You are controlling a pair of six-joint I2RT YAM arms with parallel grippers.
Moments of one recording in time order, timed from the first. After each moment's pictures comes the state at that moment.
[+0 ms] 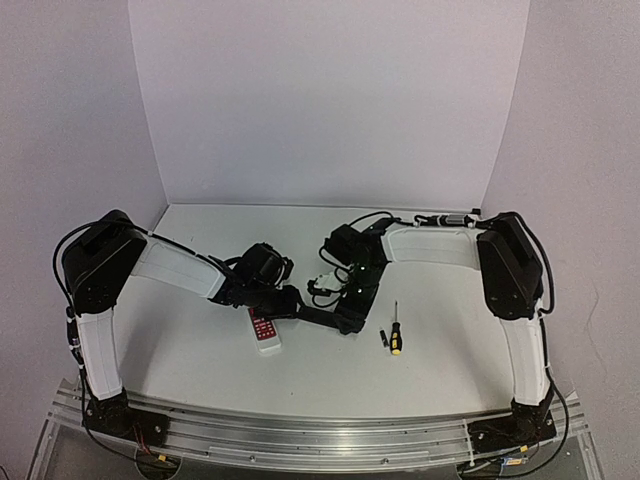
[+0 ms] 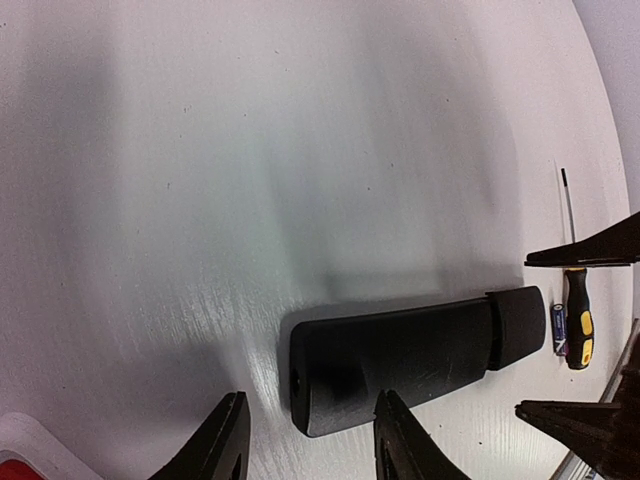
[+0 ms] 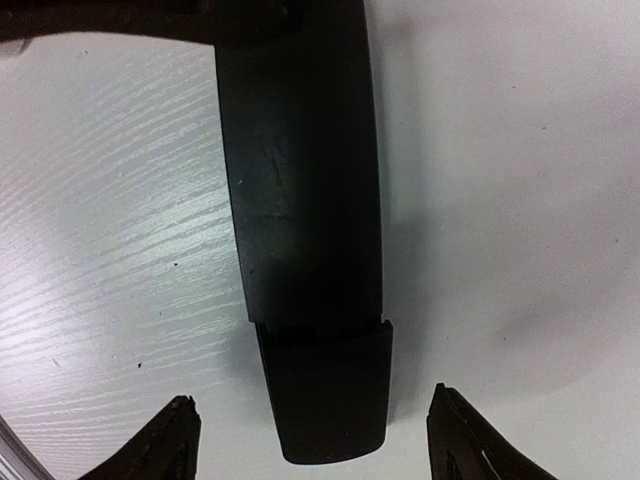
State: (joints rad) left arm -0.81 1.94 1.06 0.01 0.15 -0.68; right arm 0.82 2.18 1.71 -0.95 -0.10 -0.39
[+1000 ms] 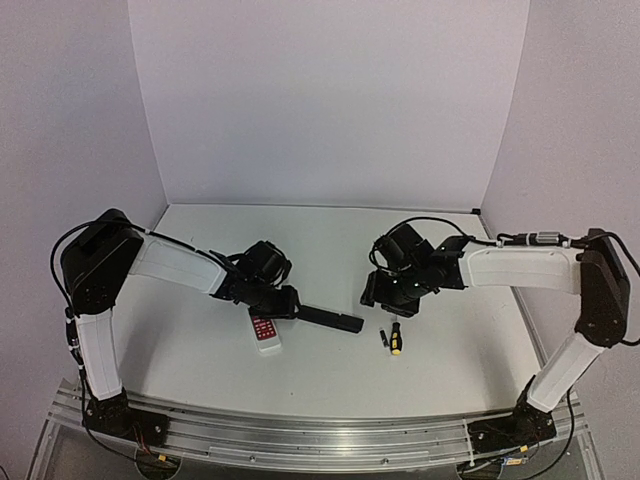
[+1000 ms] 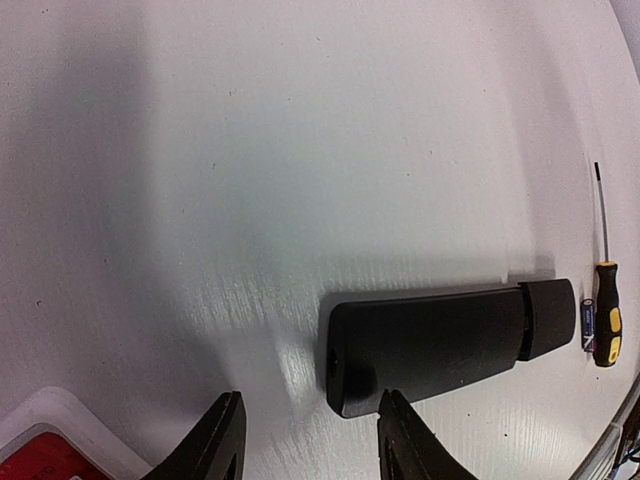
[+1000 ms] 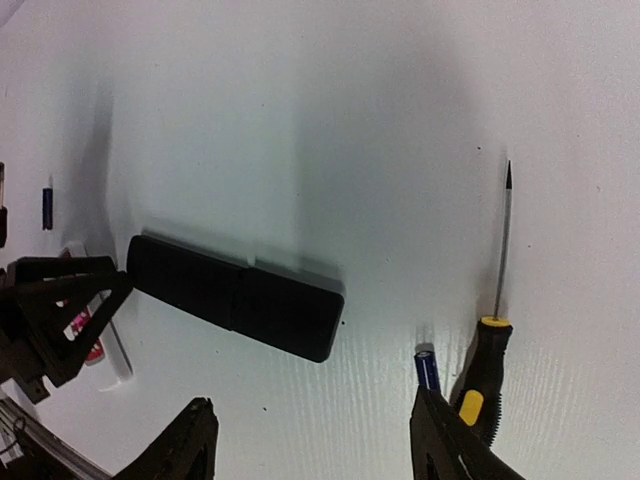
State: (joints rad) left arm -0.81 1.93 1.11 -0.13 0.09 -0.65; right arm 0.82 1.66 1.12 -0.49 0.08 0.97
